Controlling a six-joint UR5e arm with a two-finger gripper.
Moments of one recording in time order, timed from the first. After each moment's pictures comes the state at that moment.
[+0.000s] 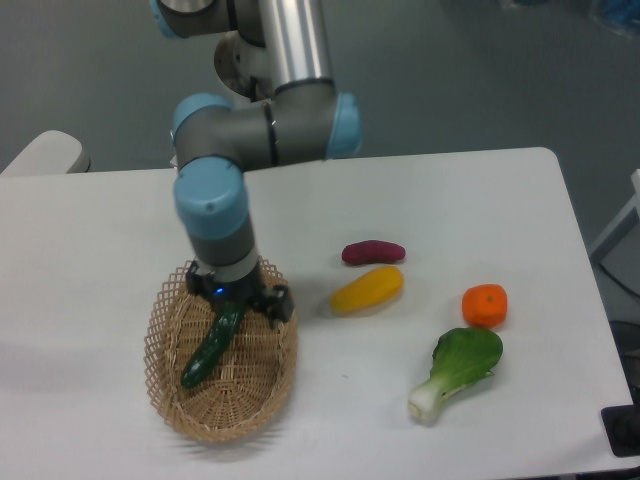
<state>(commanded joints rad) 2.12 -2.01 -1.70 -0.95 1.60 0.51</state>
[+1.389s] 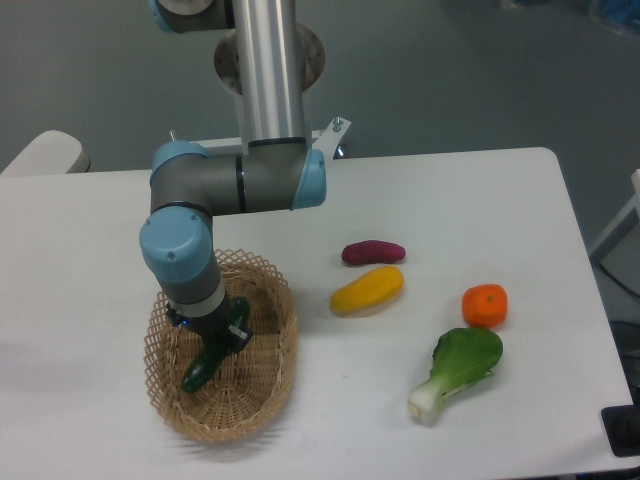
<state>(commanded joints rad) 2.12 -2.04 -1.61 -0.93 1.60 0.69</state>
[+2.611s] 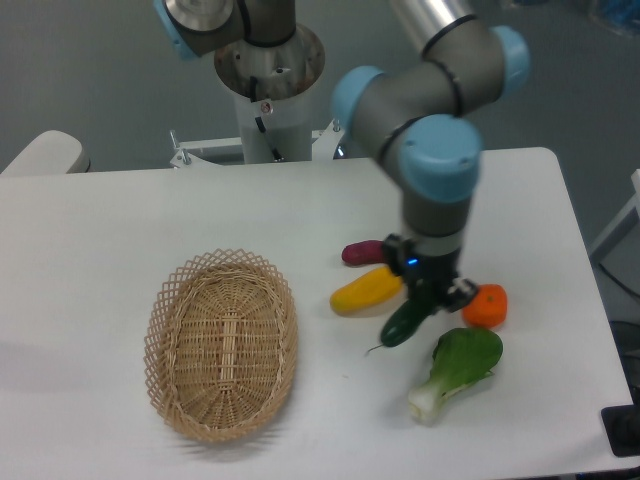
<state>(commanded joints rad) 2.65 -1.97 -1.44 -1.16 1.58 1.49</state>
